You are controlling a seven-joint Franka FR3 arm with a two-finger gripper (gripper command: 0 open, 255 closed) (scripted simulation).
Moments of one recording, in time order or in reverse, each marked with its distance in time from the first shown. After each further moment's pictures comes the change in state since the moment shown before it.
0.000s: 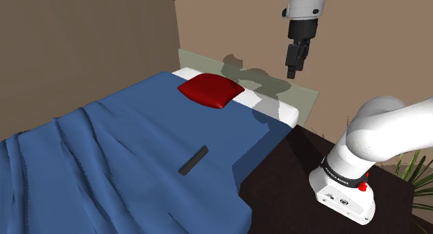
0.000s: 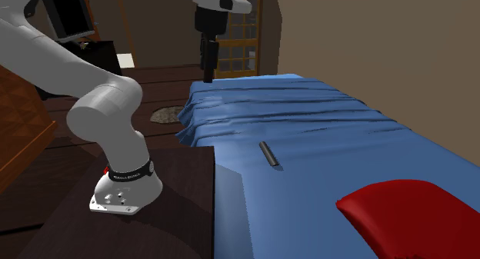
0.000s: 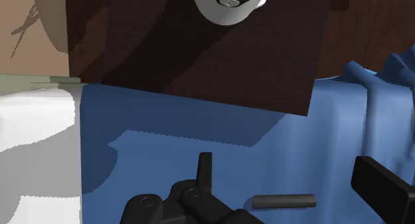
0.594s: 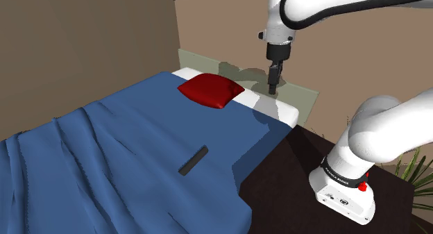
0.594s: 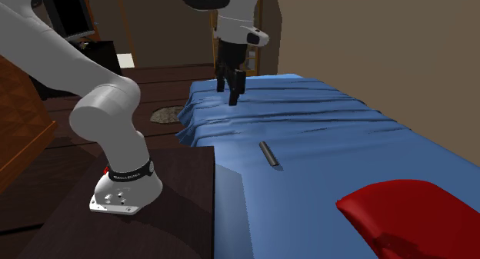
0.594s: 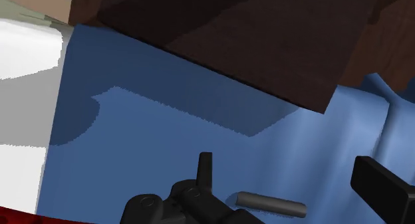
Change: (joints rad) arm 0.071 0.144 -0.001 -0.102 -0.023 0.275 -0.168
